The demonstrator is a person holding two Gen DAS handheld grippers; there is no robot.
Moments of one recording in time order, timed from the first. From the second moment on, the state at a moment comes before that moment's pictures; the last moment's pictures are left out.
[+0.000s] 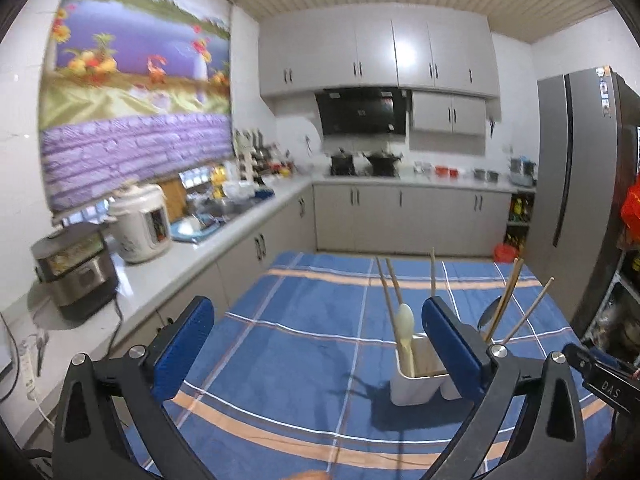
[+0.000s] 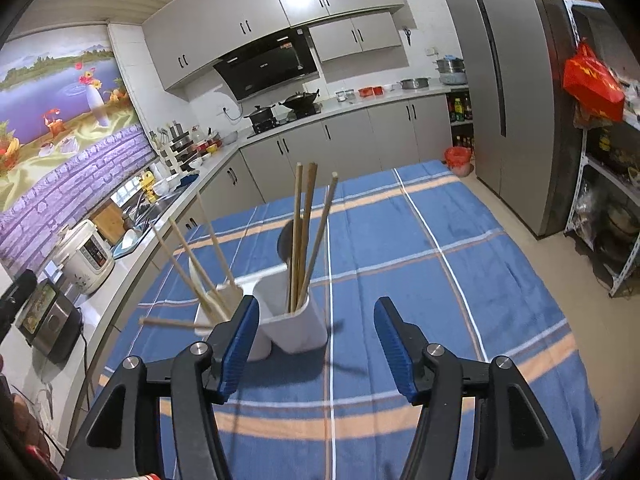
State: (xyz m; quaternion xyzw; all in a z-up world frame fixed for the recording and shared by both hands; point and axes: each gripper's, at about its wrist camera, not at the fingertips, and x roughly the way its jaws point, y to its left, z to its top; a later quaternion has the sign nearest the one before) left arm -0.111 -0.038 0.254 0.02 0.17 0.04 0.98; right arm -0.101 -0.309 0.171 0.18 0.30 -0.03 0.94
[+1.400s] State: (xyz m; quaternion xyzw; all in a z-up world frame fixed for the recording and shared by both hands) left arm -0.106 -0.029 0.165 0.02 0.34 0.01 0.94; right arm 0.033 -0.223 0.171 0.09 0.36 0.16 0.92
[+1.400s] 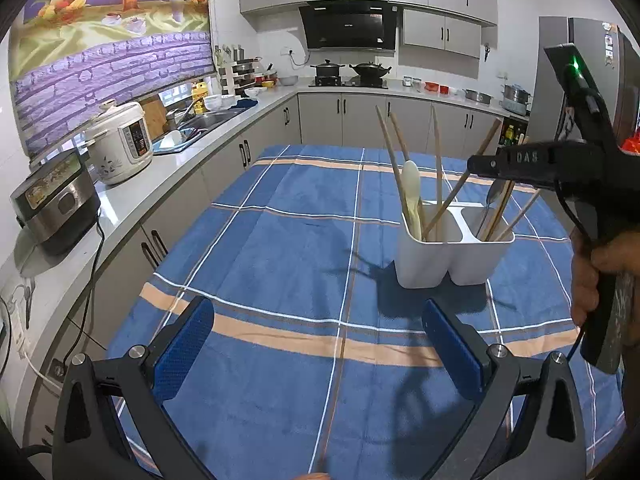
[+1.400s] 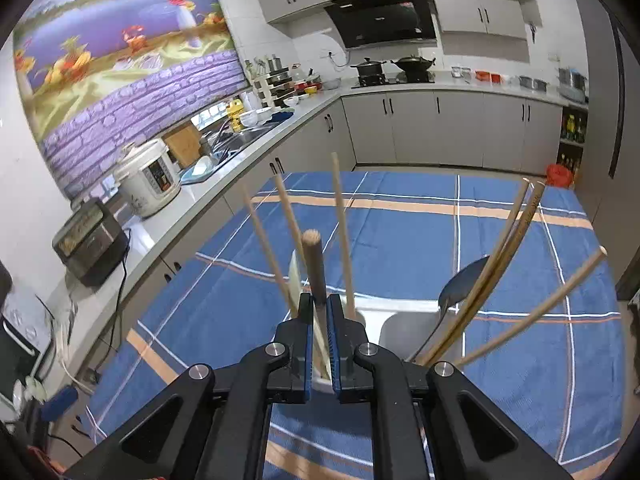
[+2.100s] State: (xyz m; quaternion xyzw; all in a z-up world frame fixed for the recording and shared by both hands) left arm -0.091 -0.056 0.159 0.03 0.35 -0.03 0.93; right arm 0.026 -0.282 0.208 0.17 0.30 0.10 0.93
